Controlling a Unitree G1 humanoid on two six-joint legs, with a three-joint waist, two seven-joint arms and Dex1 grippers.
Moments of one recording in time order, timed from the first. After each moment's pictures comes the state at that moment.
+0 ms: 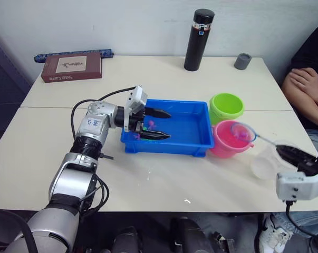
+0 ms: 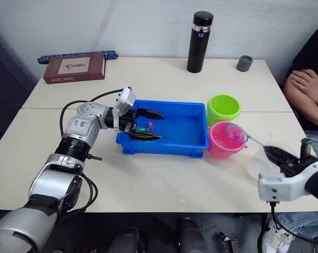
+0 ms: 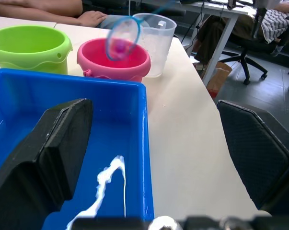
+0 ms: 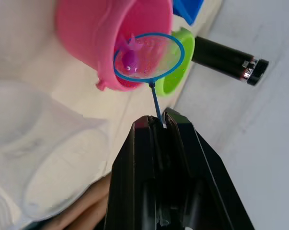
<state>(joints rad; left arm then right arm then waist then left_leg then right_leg) -1.02 0.37 -0.11 0.72 -0.29 0.16 -1.42 0.42 -0.95 -0.68 -0.55 -0.53 -0.39 0.70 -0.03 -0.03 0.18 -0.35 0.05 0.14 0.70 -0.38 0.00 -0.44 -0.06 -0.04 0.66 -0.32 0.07</state>
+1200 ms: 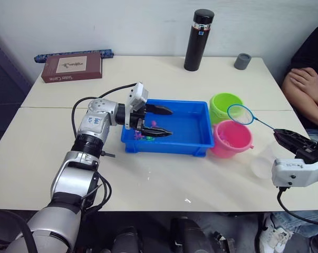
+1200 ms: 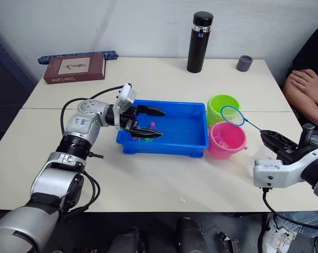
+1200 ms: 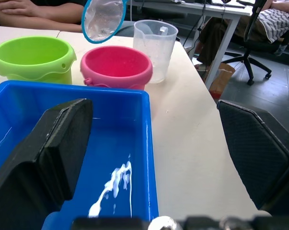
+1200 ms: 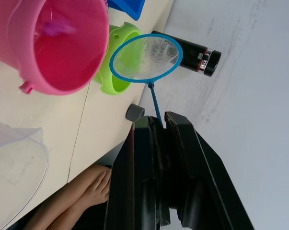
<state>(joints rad) -1.04 0.35 -0.09 0.73 -0.27 0.15 -1.42 0.28 -0.92 -0.67 -0.57 -0.53 -0.36 0.71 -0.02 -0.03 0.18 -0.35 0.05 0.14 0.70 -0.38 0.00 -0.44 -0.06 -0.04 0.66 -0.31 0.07</state>
